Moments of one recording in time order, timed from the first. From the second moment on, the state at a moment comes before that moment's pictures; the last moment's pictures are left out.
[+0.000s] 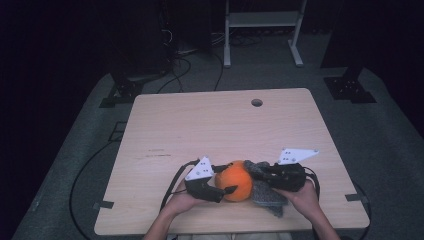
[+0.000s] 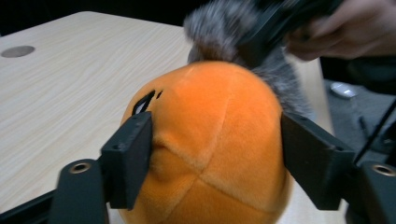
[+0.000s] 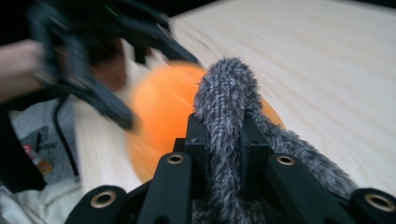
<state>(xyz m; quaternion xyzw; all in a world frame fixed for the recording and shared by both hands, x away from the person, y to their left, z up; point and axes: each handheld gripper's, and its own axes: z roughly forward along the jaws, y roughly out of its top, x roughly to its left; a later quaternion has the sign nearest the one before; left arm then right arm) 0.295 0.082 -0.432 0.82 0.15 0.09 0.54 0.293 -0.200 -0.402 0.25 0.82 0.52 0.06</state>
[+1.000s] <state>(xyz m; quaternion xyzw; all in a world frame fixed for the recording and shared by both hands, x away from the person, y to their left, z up) 0.298 0.083 -0.424 0.80 0.18 0.09 0.56 0.289 -0.207 -0.392 0.22 0.80 0.55 0.06</state>
